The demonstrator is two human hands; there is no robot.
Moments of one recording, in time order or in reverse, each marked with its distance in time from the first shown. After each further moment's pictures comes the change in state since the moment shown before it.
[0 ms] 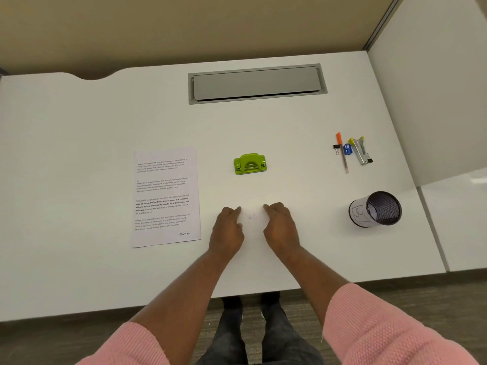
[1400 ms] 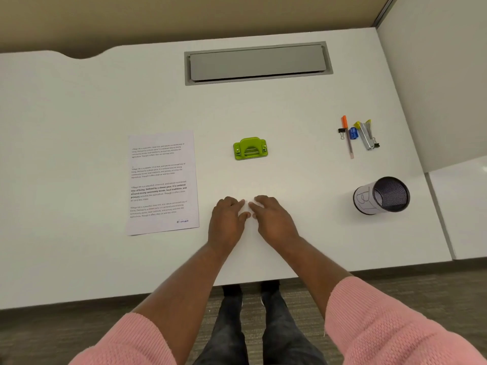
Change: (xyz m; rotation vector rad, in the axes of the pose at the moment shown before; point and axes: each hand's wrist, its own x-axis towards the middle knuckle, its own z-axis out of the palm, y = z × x) left_hand -0.002 -0.013 0.016 0.094 0.147 0.146; right_hand -0.008 0.009 0.022 -0.119 -0.017 -0.358
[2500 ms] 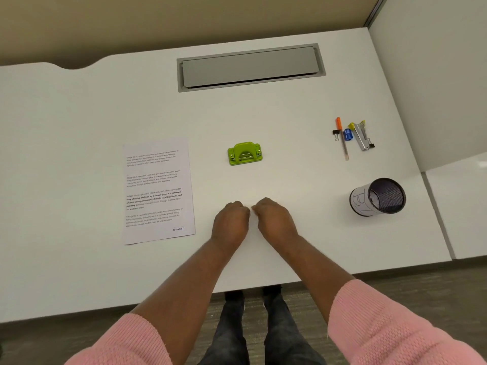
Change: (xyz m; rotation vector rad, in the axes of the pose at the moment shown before) left_hand 0.019 0.028 -0.003 0.259 -0.153 0.065; right_hand 0.014 0.004 -0.019 0.056 -0.085 0.160
